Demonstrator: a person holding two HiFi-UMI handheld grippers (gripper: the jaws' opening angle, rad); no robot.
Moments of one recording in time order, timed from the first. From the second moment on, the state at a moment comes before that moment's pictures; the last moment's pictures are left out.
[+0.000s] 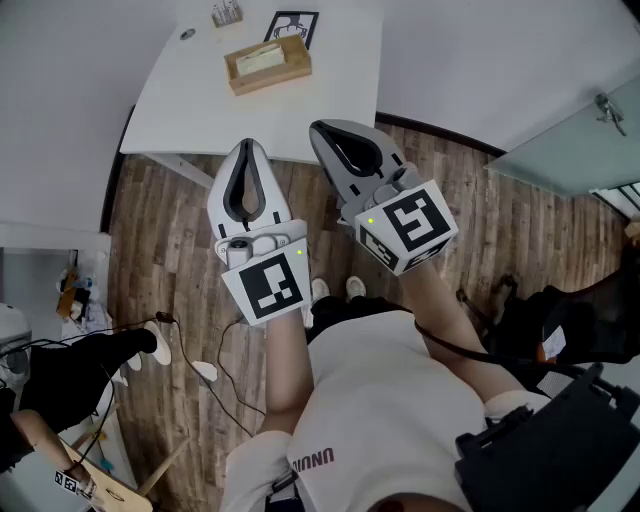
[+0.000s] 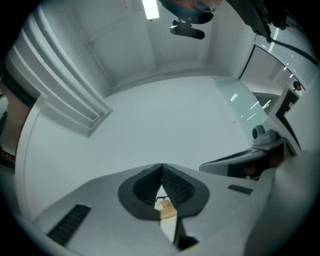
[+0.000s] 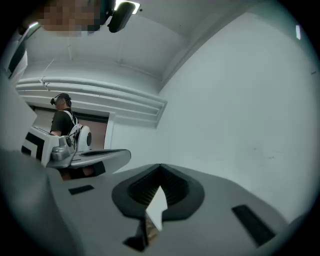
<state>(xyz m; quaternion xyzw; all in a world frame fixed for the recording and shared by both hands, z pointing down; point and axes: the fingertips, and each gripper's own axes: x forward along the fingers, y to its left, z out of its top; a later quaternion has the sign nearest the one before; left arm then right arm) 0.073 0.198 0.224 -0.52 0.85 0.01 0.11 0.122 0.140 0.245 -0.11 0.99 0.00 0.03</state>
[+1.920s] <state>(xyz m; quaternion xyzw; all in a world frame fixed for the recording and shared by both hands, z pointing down) 0.010 0.202 0.225 -0.56 0.82 0.02 0.11 0.059 0.150 0.247 -0.15 0.99 0.03 0.03</state>
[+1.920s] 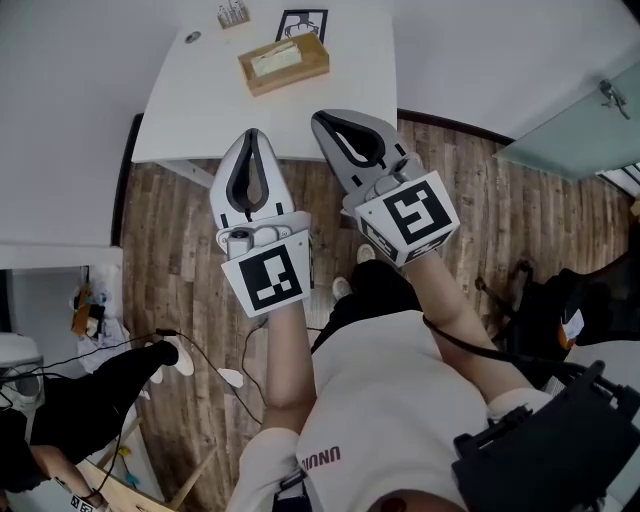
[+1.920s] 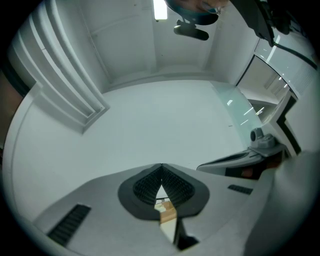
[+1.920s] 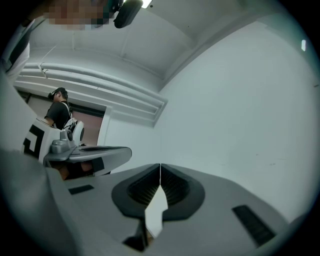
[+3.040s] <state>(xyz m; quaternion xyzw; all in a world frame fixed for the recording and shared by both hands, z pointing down) -0.091 0.046 0.240 -0.53 0.84 -0.04 0.11 -0.030 -0.023 0.243 -0.10 0.99 0.00 0.04</state>
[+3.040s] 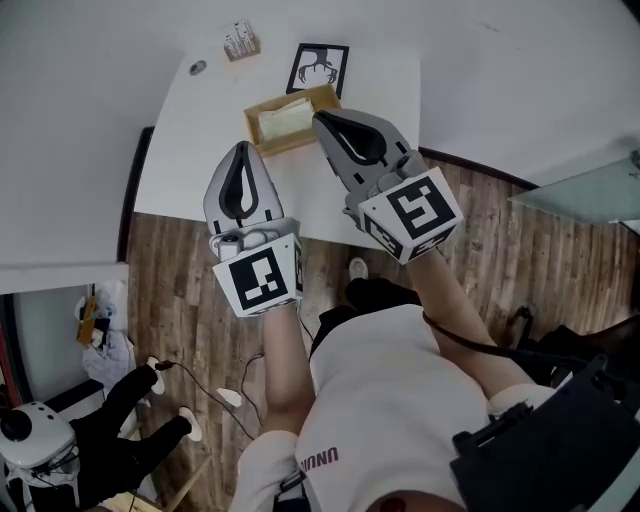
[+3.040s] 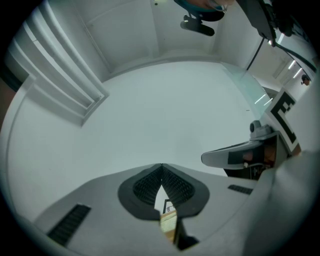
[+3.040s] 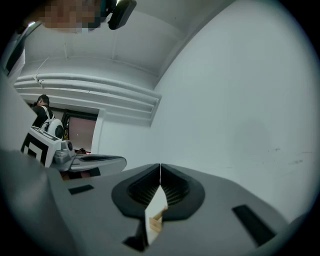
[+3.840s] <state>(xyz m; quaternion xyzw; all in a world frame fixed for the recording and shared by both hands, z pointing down) -0.152 -0.025 0.244 -0.54 0.83 -0.05 0.11 -0.075 -0.085 0.250 -0.12 0.99 0.02 0.03</state>
